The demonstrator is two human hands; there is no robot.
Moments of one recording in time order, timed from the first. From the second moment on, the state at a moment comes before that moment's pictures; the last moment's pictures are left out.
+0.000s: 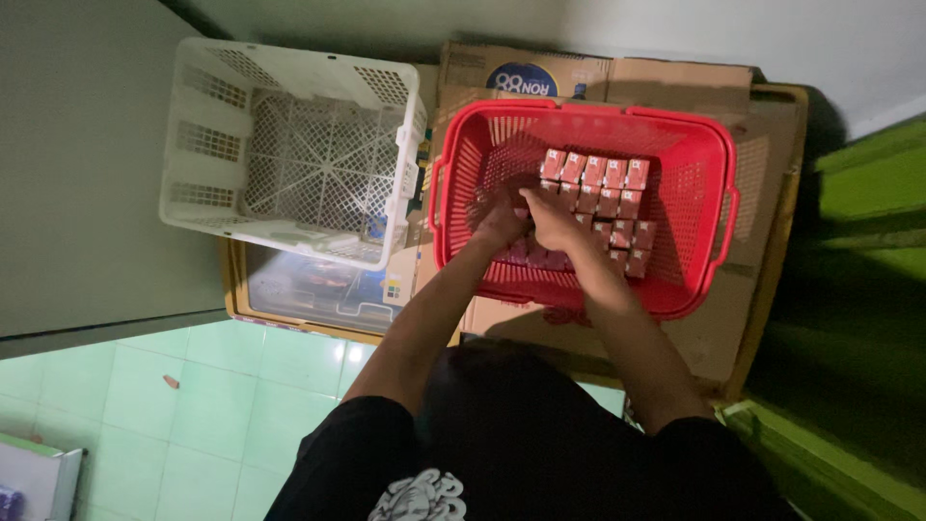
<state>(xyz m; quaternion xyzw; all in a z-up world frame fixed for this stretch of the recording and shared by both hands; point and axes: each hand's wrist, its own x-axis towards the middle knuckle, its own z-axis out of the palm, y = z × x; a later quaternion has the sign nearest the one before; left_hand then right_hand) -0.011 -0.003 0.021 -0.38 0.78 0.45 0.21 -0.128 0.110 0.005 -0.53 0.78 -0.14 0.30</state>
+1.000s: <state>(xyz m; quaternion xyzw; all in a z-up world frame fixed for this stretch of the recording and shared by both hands) 0.318 0.034 0.291 -0.25 0.71 0.54 -0.37 0.116 0.096 0.246 -0.53 0.37 -0.51 0.56</state>
